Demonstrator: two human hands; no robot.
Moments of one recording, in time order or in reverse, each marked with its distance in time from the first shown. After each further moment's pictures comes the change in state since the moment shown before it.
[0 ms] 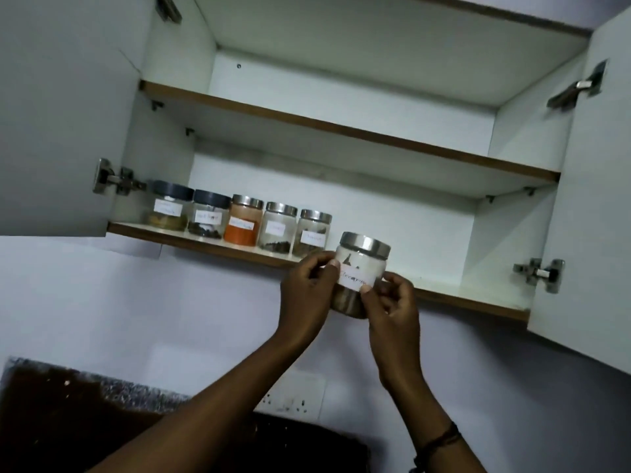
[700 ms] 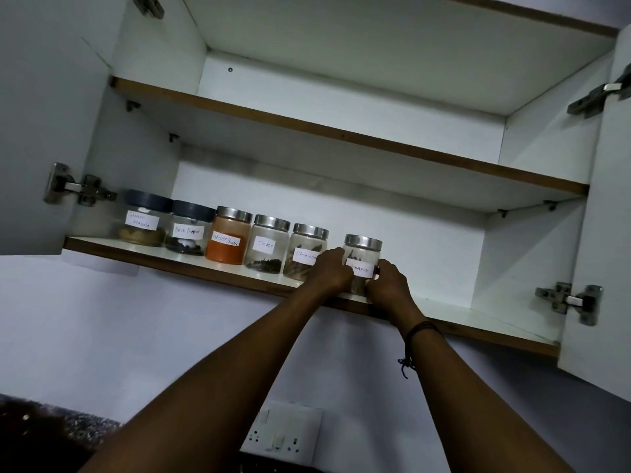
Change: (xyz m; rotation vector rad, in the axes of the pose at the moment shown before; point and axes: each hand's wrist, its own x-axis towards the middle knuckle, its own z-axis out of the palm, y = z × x) left_hand 0.147 -0.068 0.069 0.554 -0.346 -0.149; right_hand 0.171 0.053 0.026 -0.654 -0.281 0.093
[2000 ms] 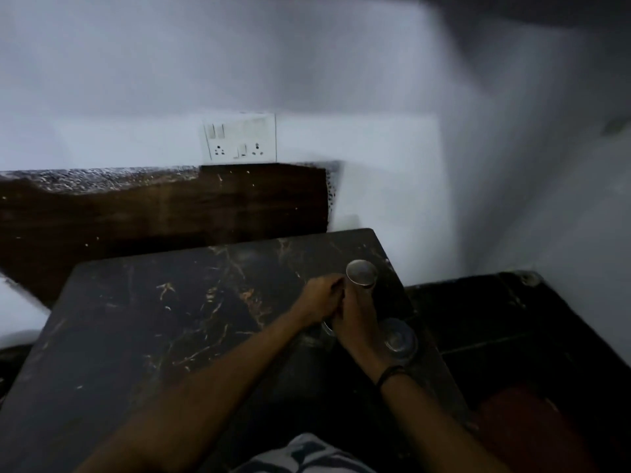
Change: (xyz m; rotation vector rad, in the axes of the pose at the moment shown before) left_hand -0.477 -0.162 0.213 -0.047 -0.753 -0.105; right_hand -0.526 0.235 0.124 -0.146 -0.295 0.466
